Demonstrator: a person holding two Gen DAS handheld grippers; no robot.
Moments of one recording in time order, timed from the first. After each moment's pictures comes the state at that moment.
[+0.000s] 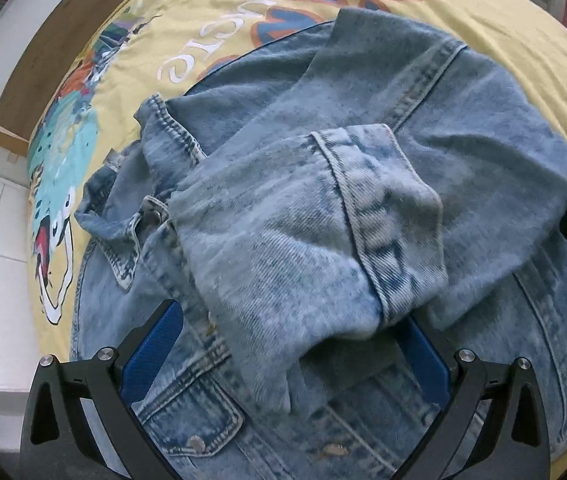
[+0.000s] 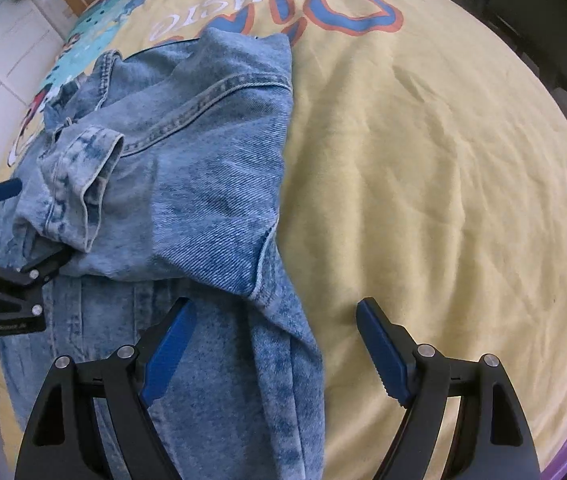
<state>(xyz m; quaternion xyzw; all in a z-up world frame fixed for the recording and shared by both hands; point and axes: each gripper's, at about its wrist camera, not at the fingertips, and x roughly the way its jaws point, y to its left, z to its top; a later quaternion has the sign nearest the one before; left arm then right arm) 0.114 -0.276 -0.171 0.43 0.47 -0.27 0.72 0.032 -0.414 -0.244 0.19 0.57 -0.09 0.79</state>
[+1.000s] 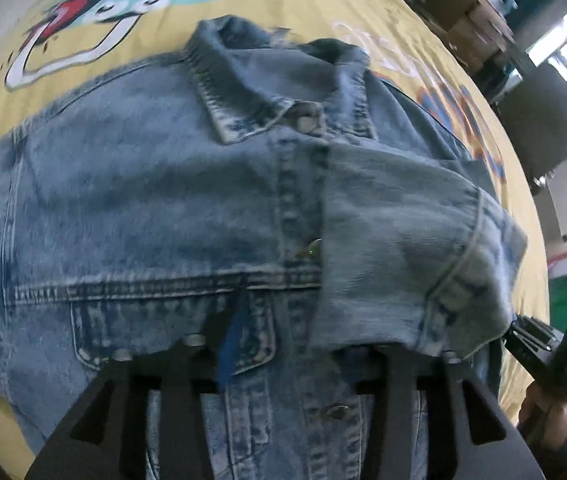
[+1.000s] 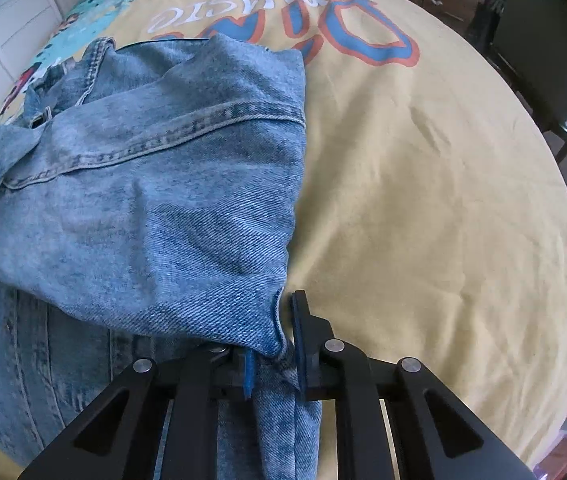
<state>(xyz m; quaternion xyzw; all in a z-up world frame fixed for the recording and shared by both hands) 0.188 -0.124 -0.137 0.00 0.61 -0.22 0.76 0.095 -0.396 -0.250 0.12 0.57 -0.11 0.80</state>
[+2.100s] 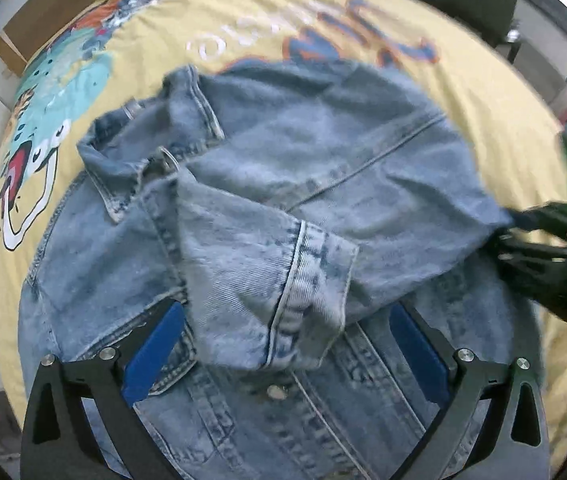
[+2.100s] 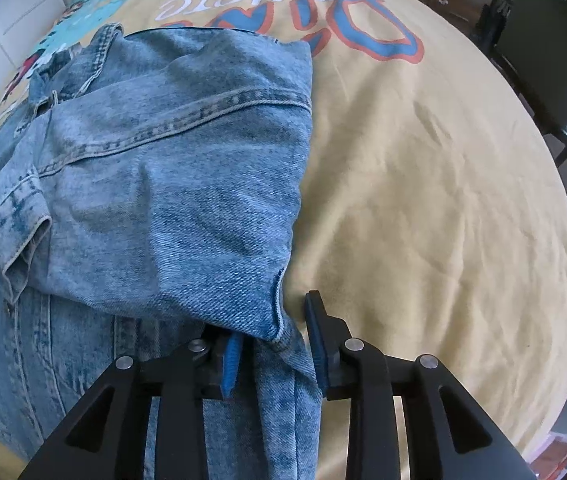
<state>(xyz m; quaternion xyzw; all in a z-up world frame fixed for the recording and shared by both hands) 0.112 -0.250 -0.132 0.29 0.55 -0.26 0.74 0.077 -0.391 -0.254 0.11 0.58 -0.10 0.80</state>
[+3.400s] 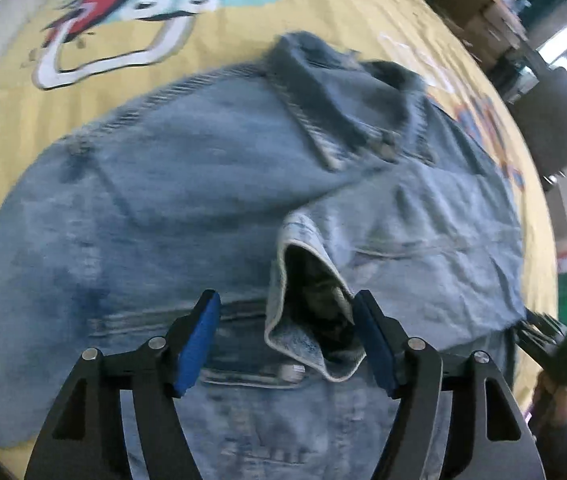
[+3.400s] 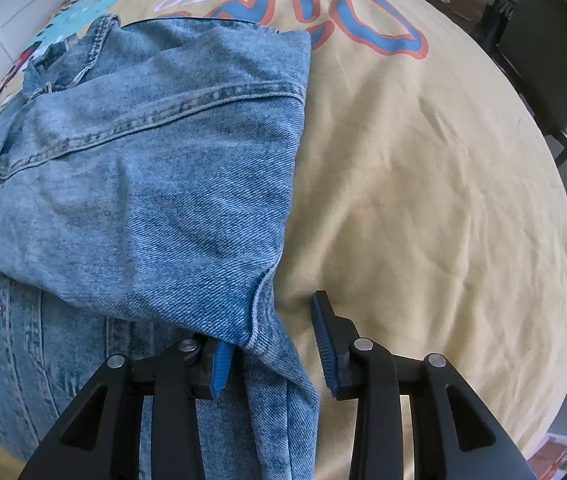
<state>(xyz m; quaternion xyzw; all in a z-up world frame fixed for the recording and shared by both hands) 0.234 -0.059 -0.123 0.04 0.62 -0.18 0.76 0.089 -0.390 -0.263 0.10 0.59 -0.10 0.79</state>
